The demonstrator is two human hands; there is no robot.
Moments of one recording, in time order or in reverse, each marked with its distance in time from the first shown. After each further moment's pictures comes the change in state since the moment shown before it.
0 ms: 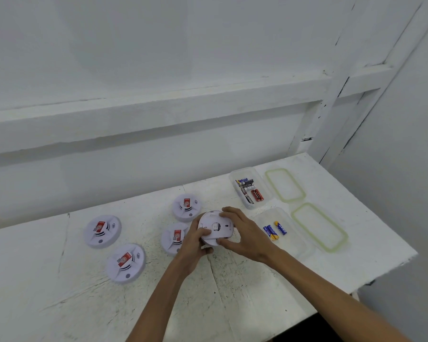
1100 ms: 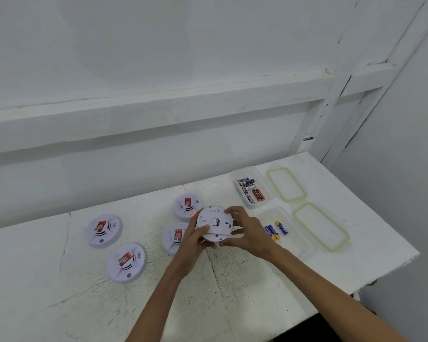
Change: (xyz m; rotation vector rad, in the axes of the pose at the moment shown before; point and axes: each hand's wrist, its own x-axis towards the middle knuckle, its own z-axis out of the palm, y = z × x) left_hand -0.005 0.000 -0.005 0.022 -0.008 0.170; right_hand 0.004 -0.003 -0.004 0.320 -0.032 0.162
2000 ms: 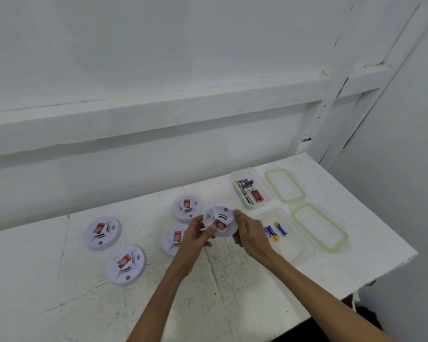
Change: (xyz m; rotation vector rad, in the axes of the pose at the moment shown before) left_hand 0.001 0.001 0.002 0.277 -0.004 0.076; right_hand -0.004 -0.005 0.012 0.058 0.284 0.073
